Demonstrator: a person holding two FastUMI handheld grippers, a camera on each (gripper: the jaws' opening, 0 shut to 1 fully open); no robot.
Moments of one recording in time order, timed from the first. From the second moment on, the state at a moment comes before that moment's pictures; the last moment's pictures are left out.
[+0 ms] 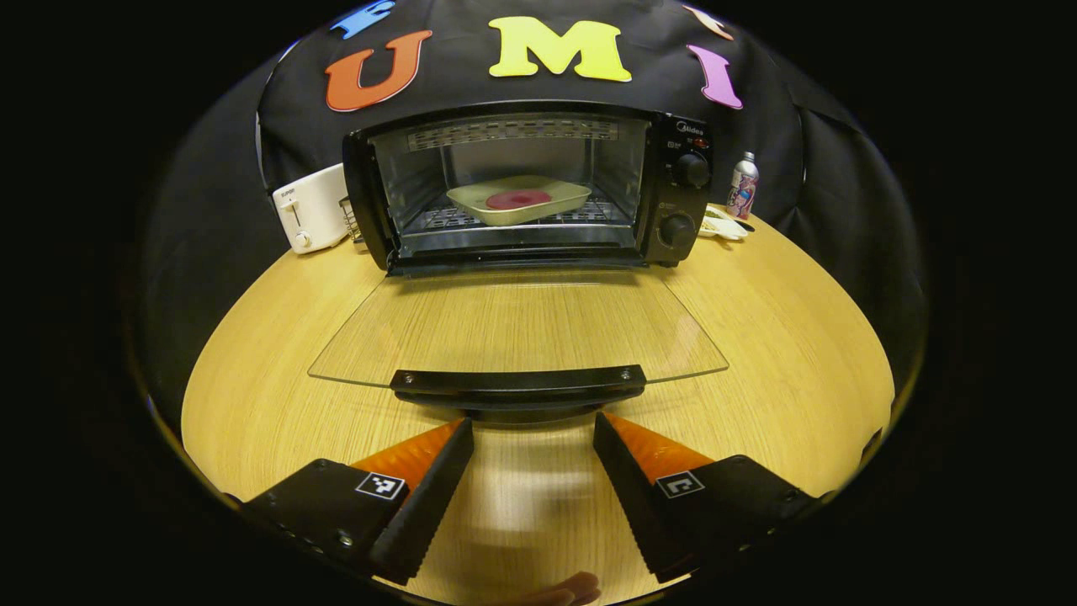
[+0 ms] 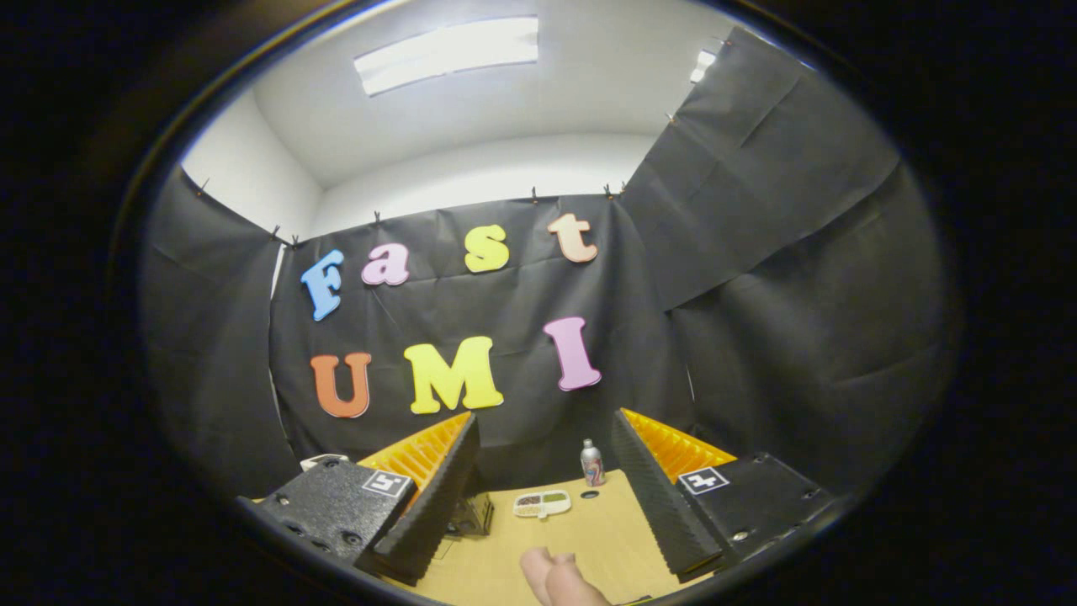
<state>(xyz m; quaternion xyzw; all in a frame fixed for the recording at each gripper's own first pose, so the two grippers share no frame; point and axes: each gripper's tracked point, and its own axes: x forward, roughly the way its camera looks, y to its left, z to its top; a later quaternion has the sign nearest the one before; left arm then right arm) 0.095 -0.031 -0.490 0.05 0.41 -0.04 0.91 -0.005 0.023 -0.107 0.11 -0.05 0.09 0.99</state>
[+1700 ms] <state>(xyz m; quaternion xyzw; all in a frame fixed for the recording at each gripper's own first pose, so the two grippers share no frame) 0.224 -0.042 -0.307 0.02 0.19 -0.04 0.98 0.013 0.034 -0.133 0.10 0.00 0.09 0.99</state>
